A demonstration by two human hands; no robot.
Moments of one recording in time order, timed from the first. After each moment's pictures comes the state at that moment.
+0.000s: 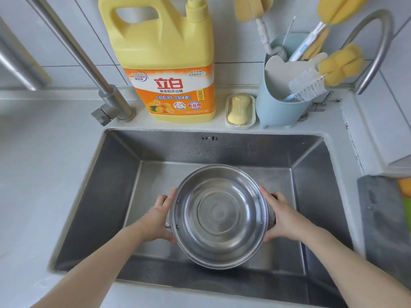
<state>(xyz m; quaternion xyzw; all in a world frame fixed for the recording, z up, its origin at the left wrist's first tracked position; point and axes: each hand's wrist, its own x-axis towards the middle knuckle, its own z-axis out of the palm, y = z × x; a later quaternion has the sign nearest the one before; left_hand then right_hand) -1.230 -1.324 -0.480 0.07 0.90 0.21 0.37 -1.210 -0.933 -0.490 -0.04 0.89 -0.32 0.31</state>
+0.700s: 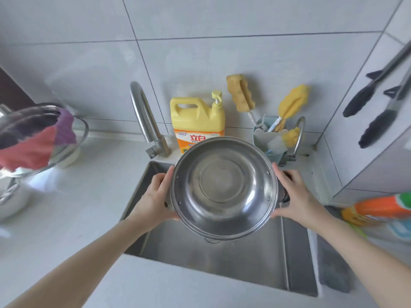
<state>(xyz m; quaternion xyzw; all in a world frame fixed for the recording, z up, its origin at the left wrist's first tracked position) -1.189 -1.316 -0.256 0.12 0.96 0.24 -0.02 -1.211 -0.914 -0.264 -0.19 0.93 -0.32 0.03</state>
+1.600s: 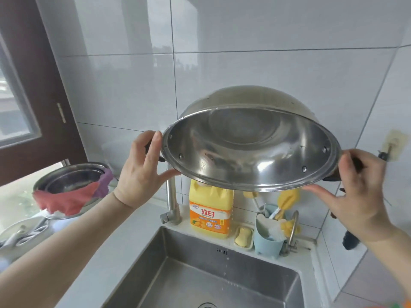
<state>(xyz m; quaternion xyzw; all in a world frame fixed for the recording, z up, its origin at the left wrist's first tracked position) -1.202 -1.305 0.015 0.24 0.77 0.04 -0.59 -1.238 -0.896 0.006 -0.35 0.72 -0.15 -0.58</state>
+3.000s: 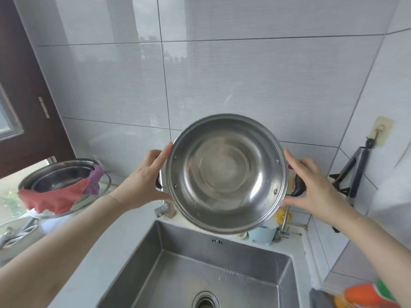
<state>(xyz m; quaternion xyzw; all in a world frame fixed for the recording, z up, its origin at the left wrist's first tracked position) -1.221 -1.325 -0.031 0.20 0.94 0.18 -0.22 -1.248 -0.903 -0.032 -0.30 0.90 -0.27 -0.19</state>
